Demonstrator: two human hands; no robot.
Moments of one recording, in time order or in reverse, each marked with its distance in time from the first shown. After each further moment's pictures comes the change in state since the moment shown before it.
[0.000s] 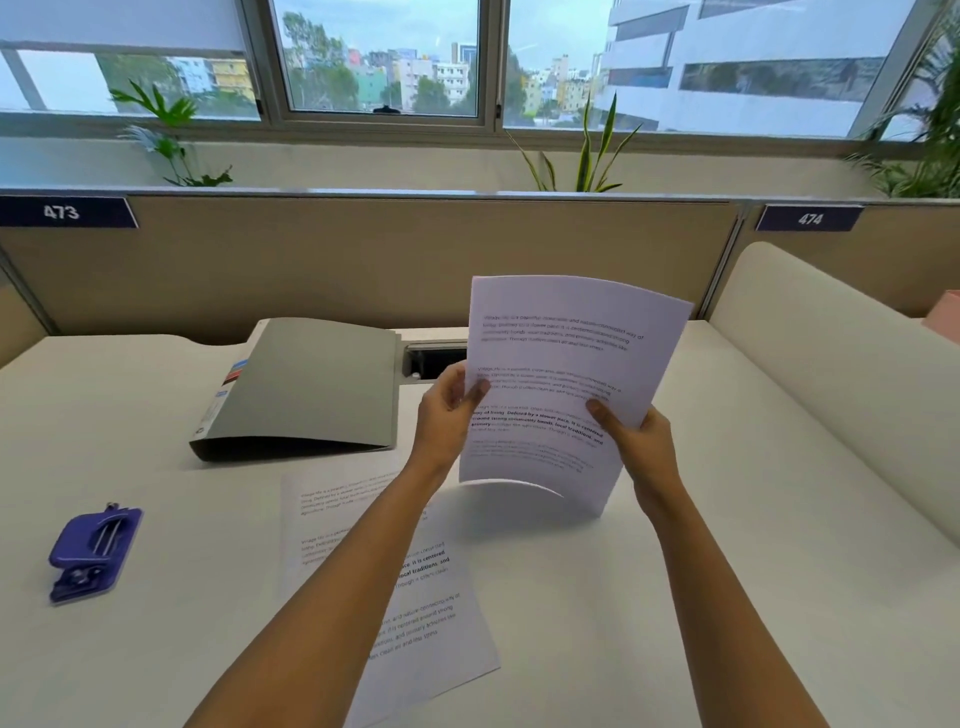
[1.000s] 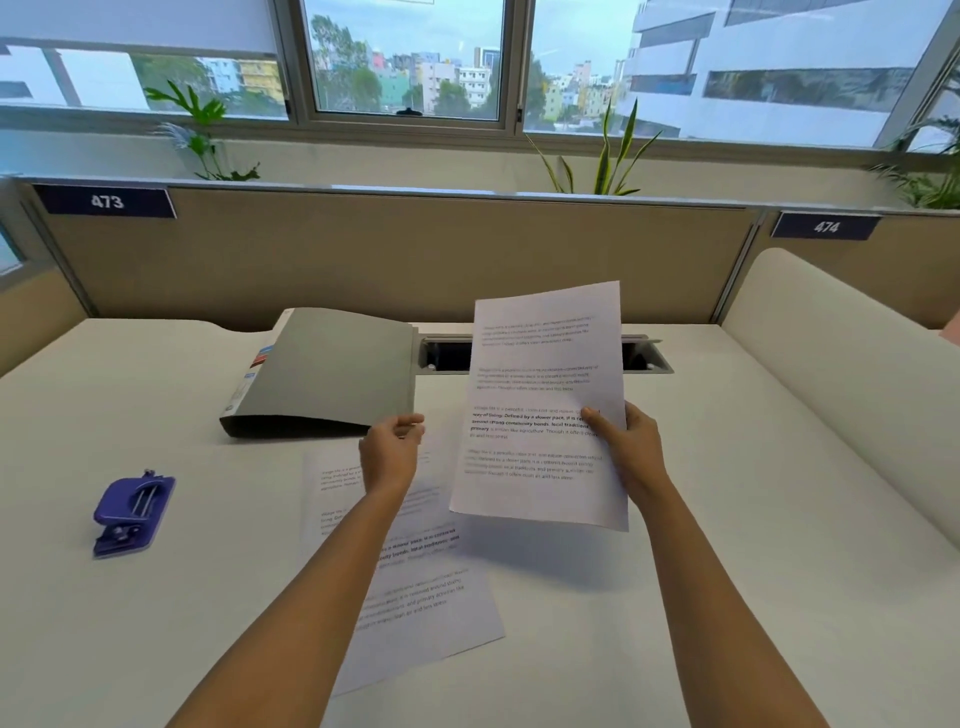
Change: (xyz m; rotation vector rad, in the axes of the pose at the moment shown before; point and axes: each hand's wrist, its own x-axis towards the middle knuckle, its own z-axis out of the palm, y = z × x) left_hand -0.028 -0.042 -0.058 0.405 0.417 -0.314; right_hand 0.006 0.029 0.002 -0.126 -0.045 0.124
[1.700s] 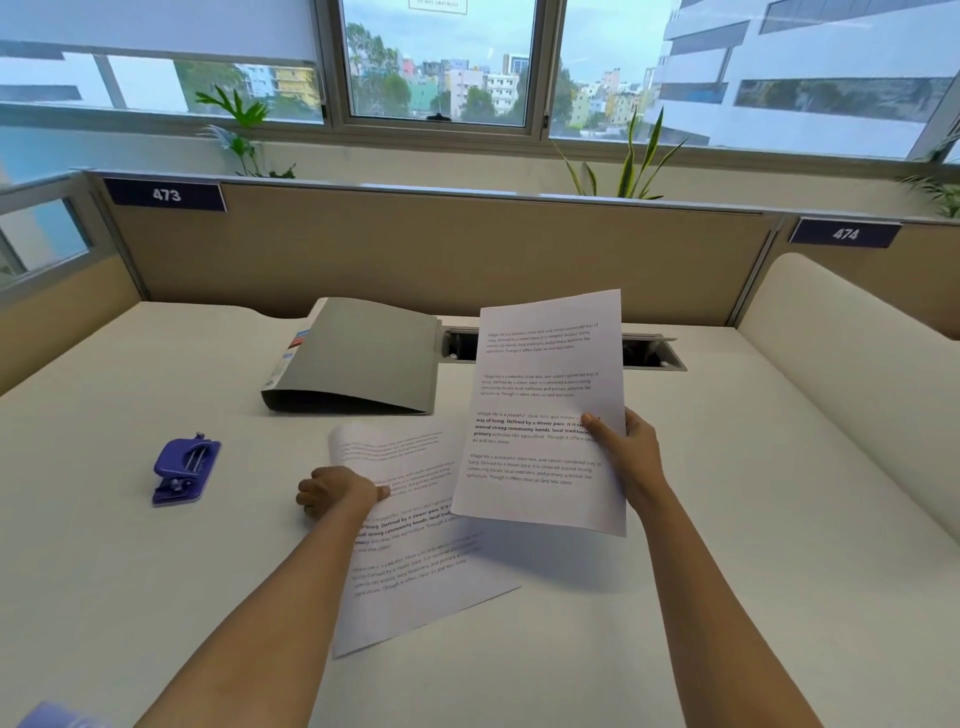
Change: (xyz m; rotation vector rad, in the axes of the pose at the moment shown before) left_hand -0.025 -0.050 -0.066 0.567 0.074 -0.565; right_hand -0.035 0.008 0.006 0.019 -0.059 0.009
